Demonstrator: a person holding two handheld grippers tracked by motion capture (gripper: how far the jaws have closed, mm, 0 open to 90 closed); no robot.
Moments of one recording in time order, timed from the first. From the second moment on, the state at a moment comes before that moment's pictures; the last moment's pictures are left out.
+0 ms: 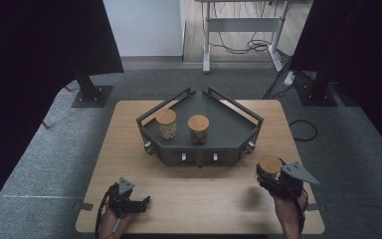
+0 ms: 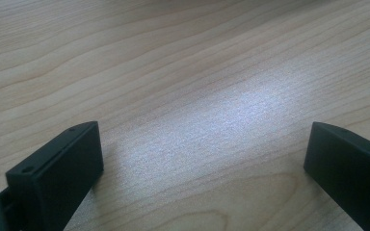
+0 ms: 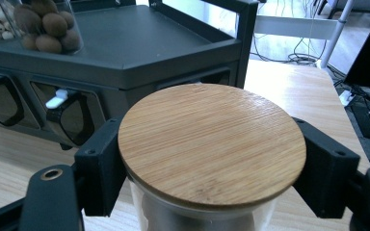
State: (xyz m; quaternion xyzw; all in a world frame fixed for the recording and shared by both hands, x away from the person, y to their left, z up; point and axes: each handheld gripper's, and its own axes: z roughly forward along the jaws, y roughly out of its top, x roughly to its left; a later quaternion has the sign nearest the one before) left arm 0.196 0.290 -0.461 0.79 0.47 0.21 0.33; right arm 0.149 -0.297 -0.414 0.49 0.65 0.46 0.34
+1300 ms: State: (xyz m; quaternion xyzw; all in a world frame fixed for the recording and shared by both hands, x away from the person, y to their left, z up) left arm 0.196 0.291 -0.461 0.79 0.47 0.21 0.33; right arm 0.169 -0.291 -0.372 0.47 0.65 0.49 0.34
